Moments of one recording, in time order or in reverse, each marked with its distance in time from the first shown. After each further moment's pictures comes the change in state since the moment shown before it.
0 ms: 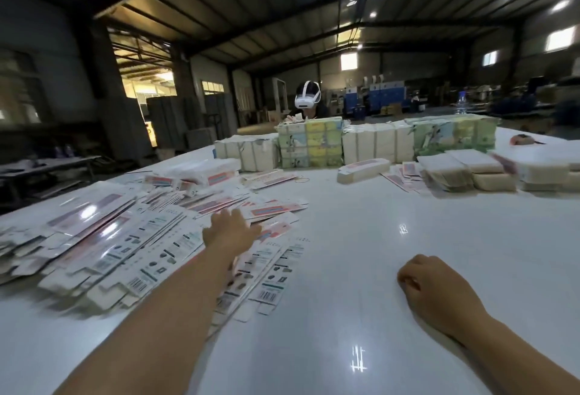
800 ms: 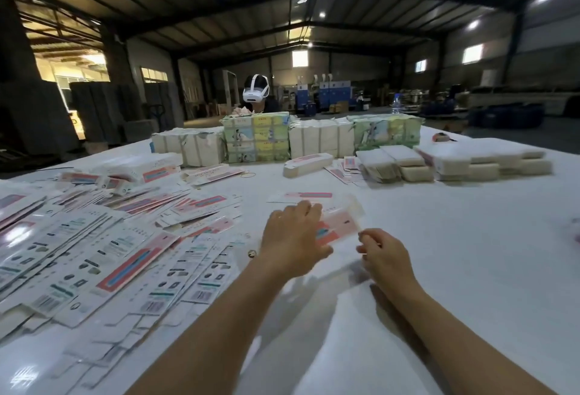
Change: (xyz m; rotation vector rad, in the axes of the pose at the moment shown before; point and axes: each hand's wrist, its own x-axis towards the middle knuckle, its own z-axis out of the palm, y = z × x) left_hand -0.106 0.155 0.013 -0.078 0.251 0.796; right_hand 0.004 0.002 -0.022 0.776 0.236 0.409
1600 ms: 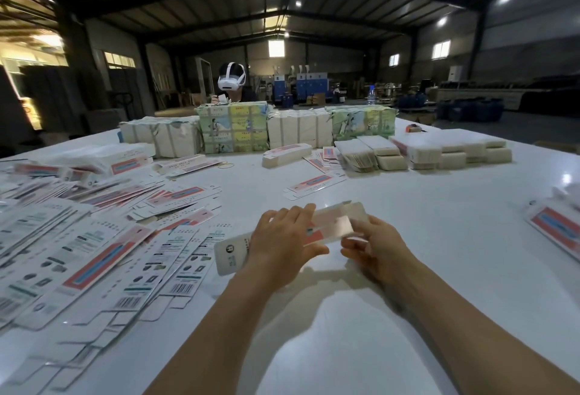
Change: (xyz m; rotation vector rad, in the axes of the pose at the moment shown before) left_hand -0.020 0.004 0.023 -0.053 0.128 0.142; right_hand 0.004 -0.006 -0.017 0.680 -0.096 0.395
